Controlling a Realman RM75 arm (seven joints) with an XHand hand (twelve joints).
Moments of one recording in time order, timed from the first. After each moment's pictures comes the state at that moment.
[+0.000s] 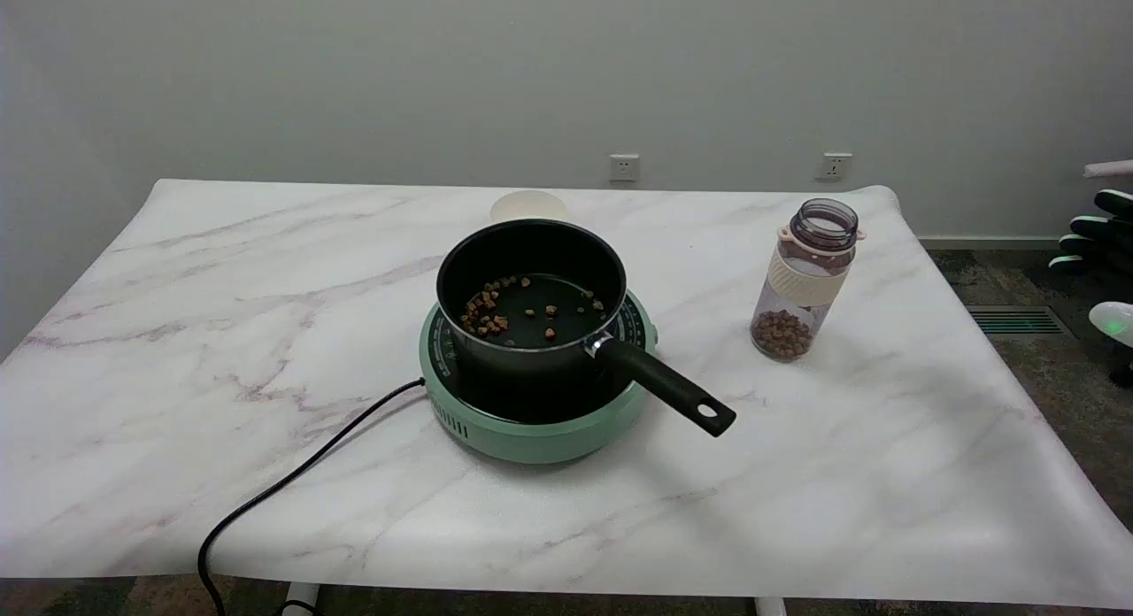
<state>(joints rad) -0.37 -0.81 -0.92 0.62 0.11 1.02 2.15</state>
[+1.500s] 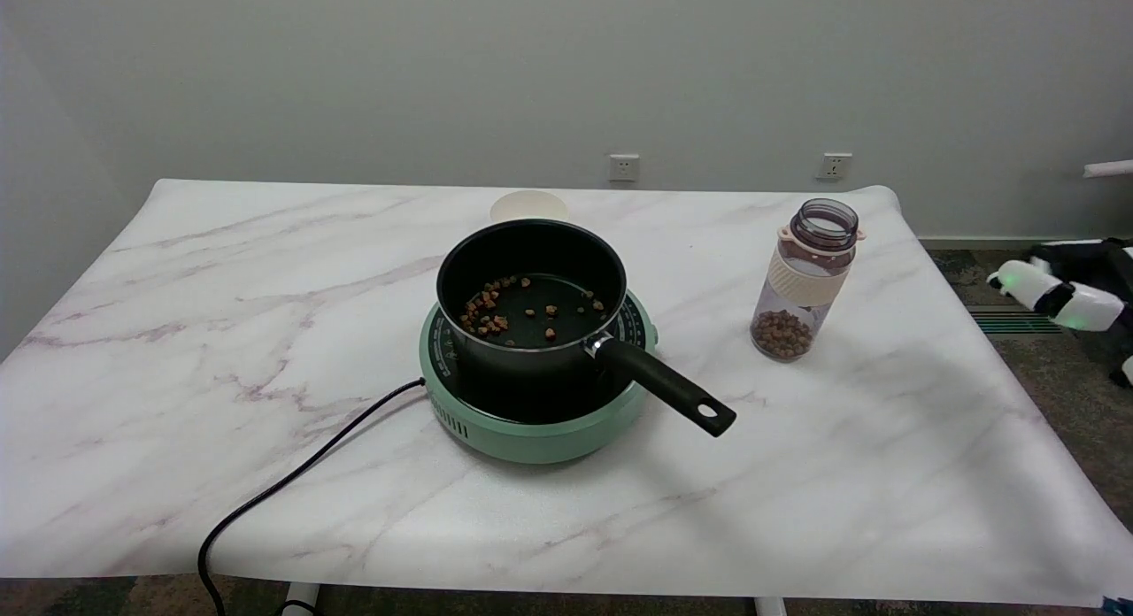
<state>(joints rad) -0.29 -0.85 -1.00 0.68 0.08 0.90 2.01</state>
